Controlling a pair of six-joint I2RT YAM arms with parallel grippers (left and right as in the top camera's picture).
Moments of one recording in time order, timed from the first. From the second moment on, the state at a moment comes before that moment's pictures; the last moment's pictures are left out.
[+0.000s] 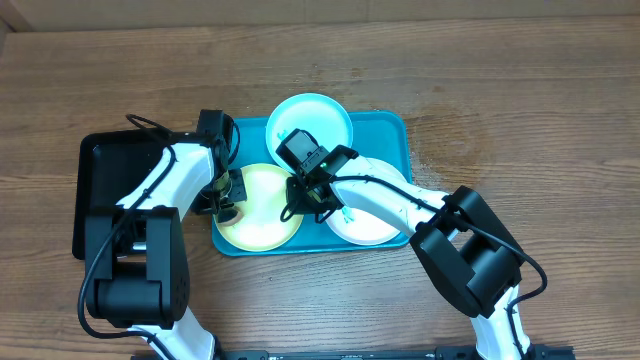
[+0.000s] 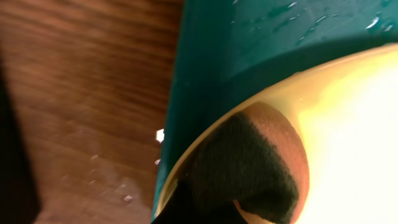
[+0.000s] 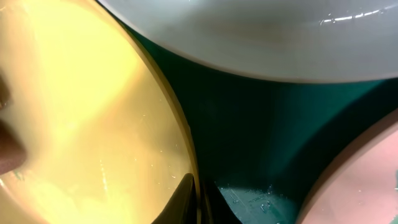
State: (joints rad) left arm -0.06 1.85 1.15 -0.88 -0.15 -0.33; right arm 0.78 2.12 1.50 -0.68 -0.14 0.69
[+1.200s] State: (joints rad) left arm -0.09 1.85 1.15 -0.95 -0.16 -0.33; right arm 0.77 2.12 1.50 -0.69 -0.15 0.70
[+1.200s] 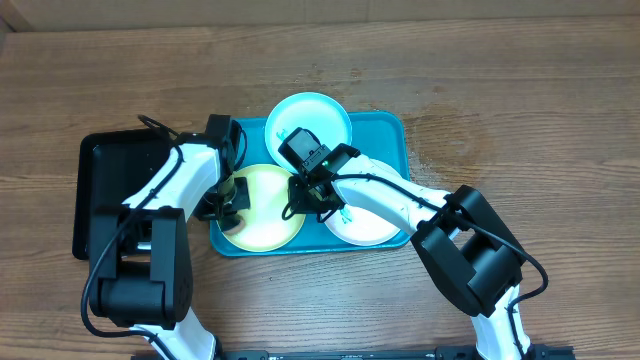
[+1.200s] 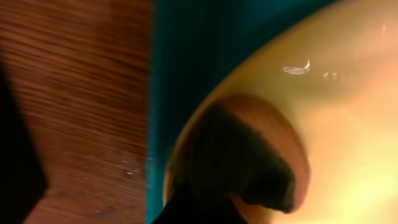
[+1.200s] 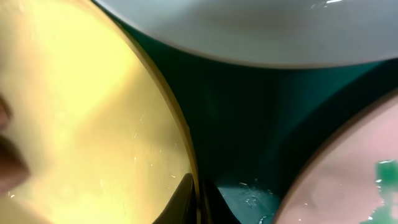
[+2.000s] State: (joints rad) left arm -0.10 1.92 1.24 -0.70 0.25 -0.38; right arm 0.77 2.12 1.50 -0.69 -0.15 0.69
